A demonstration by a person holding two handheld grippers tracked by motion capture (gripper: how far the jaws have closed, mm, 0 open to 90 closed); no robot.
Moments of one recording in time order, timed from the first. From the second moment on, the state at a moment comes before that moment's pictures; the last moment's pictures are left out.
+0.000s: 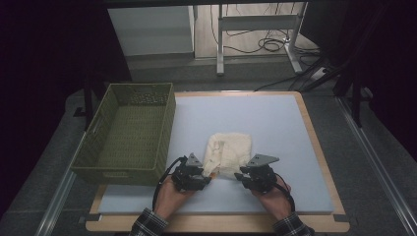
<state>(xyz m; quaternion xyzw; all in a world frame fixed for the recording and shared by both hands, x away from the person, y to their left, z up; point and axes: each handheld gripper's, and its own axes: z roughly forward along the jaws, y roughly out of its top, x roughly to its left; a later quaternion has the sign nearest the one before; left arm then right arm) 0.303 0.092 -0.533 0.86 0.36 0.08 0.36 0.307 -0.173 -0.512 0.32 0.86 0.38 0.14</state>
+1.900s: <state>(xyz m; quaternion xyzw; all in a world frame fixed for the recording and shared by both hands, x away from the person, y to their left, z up) 0.314 0.096 -0.522 0.83 0.36 0.04 0.42 0.333 -0.196 -0.481 0.36 0.85 0.36 0.14</state>
